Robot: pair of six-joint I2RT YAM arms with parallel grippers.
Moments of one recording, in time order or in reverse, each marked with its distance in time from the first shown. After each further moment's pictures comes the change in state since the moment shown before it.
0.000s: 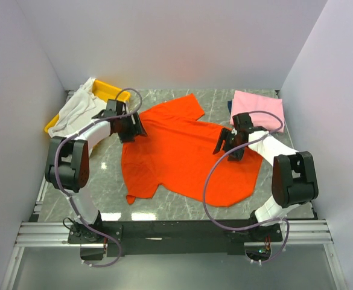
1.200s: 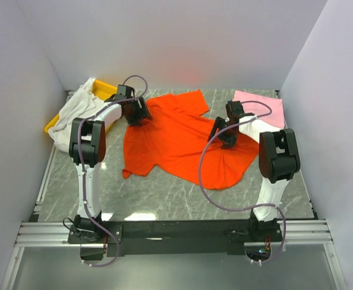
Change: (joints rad) left arm 0.006 0.443 0.494 -0.051 -0.021 -0.049; right arm 0.003 0.315 0.263 0.041 -0.013 0.034
